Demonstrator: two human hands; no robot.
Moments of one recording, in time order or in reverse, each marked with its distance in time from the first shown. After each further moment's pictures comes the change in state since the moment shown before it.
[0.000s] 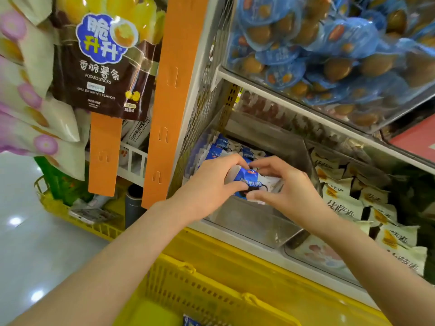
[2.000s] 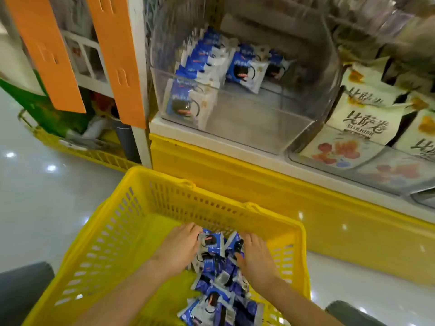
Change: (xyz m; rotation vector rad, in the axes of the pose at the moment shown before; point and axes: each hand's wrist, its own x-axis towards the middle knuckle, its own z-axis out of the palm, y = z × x) left_hand -0.203 -0.155 0.174 0.480 -0.611 -0.305; right_hand -0.230 0.138 0.238 -0.274 -0.441 0.384
